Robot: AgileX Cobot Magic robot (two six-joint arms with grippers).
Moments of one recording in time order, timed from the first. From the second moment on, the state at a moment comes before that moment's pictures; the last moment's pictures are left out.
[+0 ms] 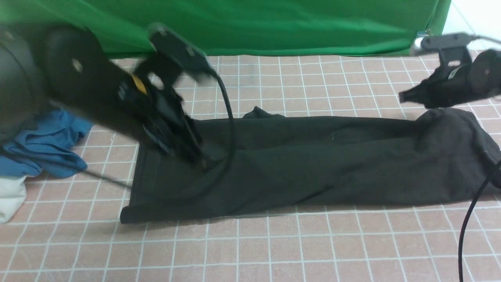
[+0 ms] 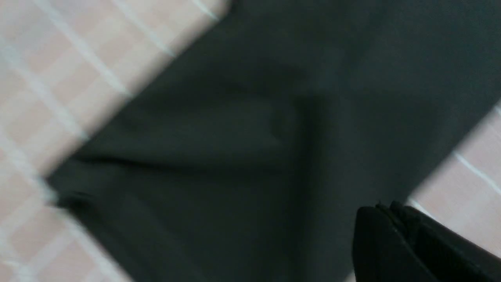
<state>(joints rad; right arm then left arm) -0.02 2.03 -1.38 0.08 0.30 -0.15 -0.39 1.47 -1.05 -0.17 0.73 0.50</state>
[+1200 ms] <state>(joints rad) 0.42 2.03 -1.40 0.22 0.58 -0.29 -0.13 2.04 -1.36 -0.09 0.53 0.46</state>
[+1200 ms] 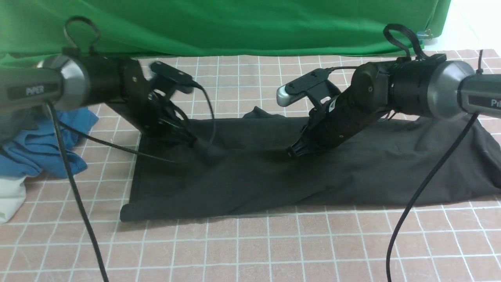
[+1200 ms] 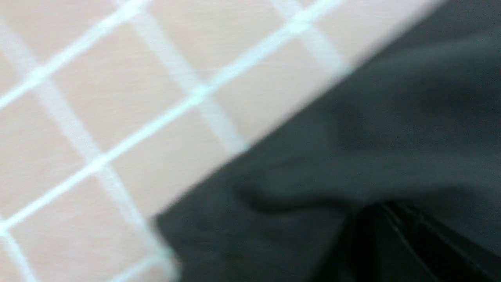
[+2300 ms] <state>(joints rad) -0.28 2.00 -1.40 0.17 0.82 -0.26 -0.55 1.44 -0.95 -0.26 0.49 0.50</state>
